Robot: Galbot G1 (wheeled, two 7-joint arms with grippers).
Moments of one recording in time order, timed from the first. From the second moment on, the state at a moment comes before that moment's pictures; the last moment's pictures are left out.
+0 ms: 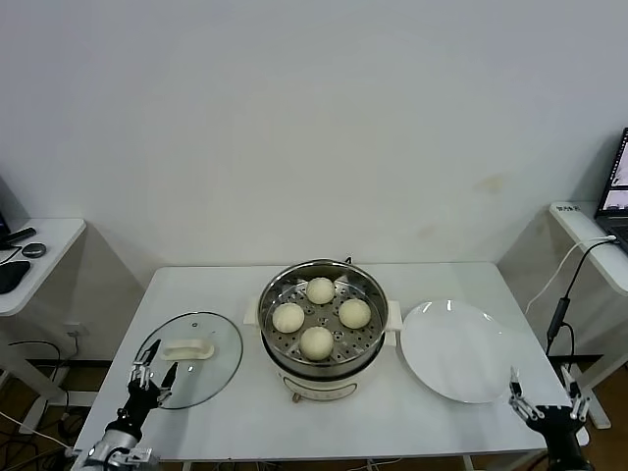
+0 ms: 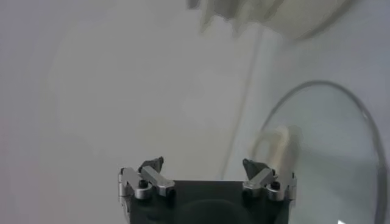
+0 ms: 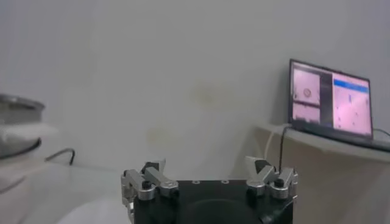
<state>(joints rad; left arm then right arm) 1.42 -1.08 -0.60 -1.51 1.03 -0.26 -0.29 -1.68 1.53 1.05 1.94 0.13 0.22 -0.28</state>
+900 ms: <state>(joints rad) 1.15 -1.07 -0.49 -1.29 1.18 -0.21 -0.22 -1.74 1.57 0.95 1.90 0.04 0.22 -0.30</state>
